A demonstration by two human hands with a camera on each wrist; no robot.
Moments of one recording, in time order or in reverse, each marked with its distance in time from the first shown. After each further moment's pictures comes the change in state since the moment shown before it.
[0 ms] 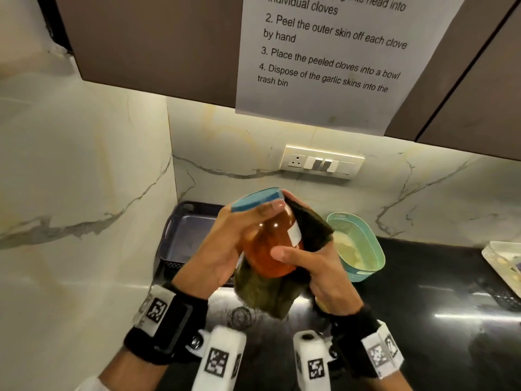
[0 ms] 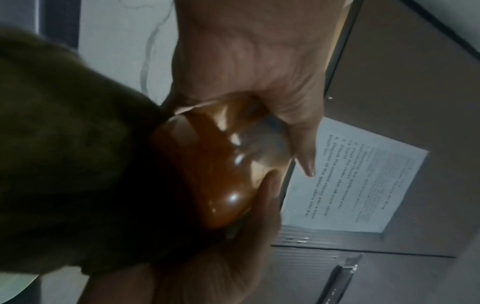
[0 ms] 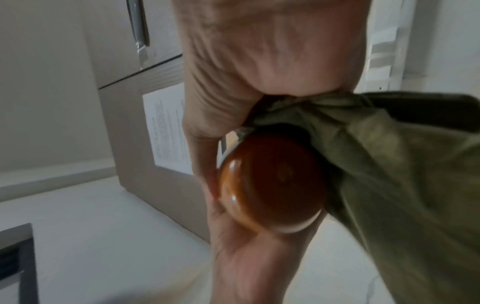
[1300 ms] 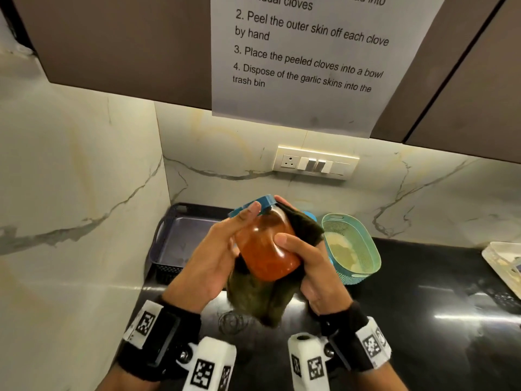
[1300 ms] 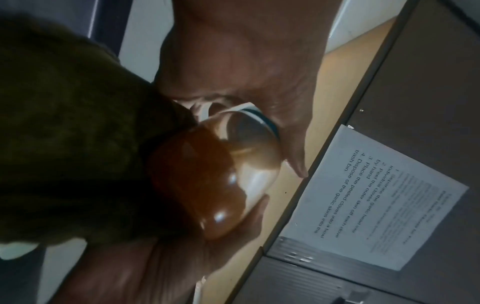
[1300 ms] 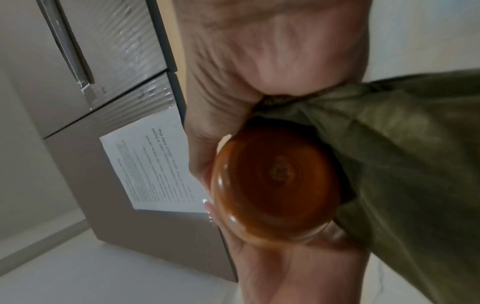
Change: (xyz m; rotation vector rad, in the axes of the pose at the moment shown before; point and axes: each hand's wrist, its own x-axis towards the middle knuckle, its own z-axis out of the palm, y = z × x) left_hand 0.007 -0.017 0.013 -0.167 0.076 -0.105; right_hand 0.015 0.006 -0.020 0.139 0.053 0.100
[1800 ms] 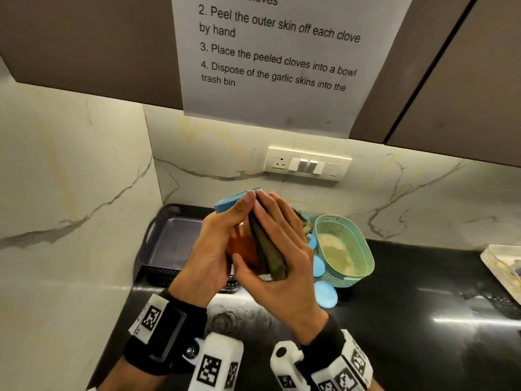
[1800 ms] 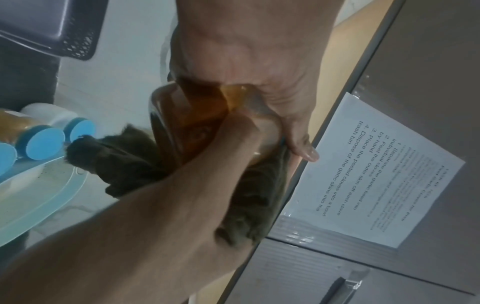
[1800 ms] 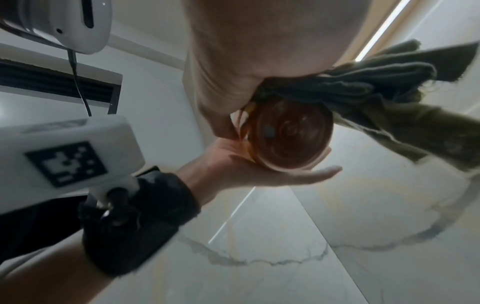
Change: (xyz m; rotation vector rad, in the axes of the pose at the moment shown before) left_hand 0.020 -0.010 0.035 -0.129 0.002 0.121; right_hand -0.012 -0.002 0.007 -0.771 0.024 -0.779
